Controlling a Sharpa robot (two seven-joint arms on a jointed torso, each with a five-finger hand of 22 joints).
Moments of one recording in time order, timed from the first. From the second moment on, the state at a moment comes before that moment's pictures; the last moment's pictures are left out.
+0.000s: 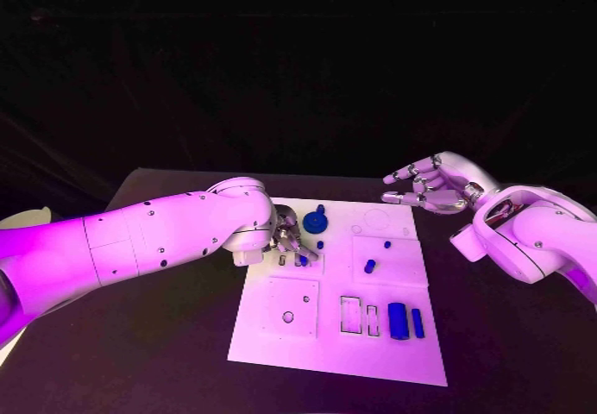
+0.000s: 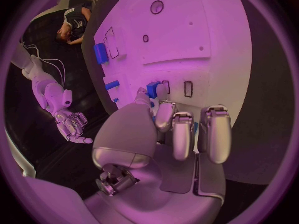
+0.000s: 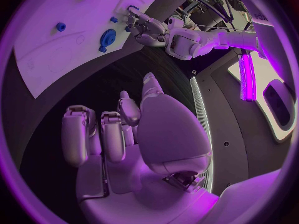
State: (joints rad) left arm 1.29 -0.64 -0.03 1.44 -0.99 0.19 -0.70; left_hand 1.32 0.10 -0.07 0.25 0.05 0.94 0.01 0.66 0.67 1.38 -0.04 1.26 1.20 1.46 -0.10 1.57 1.31 0.04 1.47 0.02 1.53 1.31; right arm 1.25 -0.94 0.03 1.62 -0.93 -0.36 0.05; right_hand 1.40 -0.05 -0.13 0.25 0.20 0.98 0.15 0.08 0.07 1.34 0.06 1.13 1.24 1.47 -0.02 1.53 1.31 0.05 1.45 0.08 1.42 1.29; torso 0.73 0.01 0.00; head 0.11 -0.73
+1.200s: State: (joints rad) left arm 1.29 -0.70 -0.04 1.52 -1.02 0.10 -0.70; left_hand 1.35 -0.12 0.44 0.34 0.05 0.91 0.03 0.65 0.75 1.38 -0.05 1.25 1.20 1.47 -0.10 1.57 1.31 0.03 1.47 0.01 1.53 1.31; right arm 1.24 -0.93 0.03 1.60 -0.93 -0.33 0.04; right_hand 1.40 -0.05 -0.13 0.25 0.21 0.98 0.15 0.08 0.07 1.34 0.06 1.12 1.24 1.47 -0.02 1.52 1.31 0.05 1.45 0.08 1.41 1.28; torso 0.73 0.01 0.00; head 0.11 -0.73
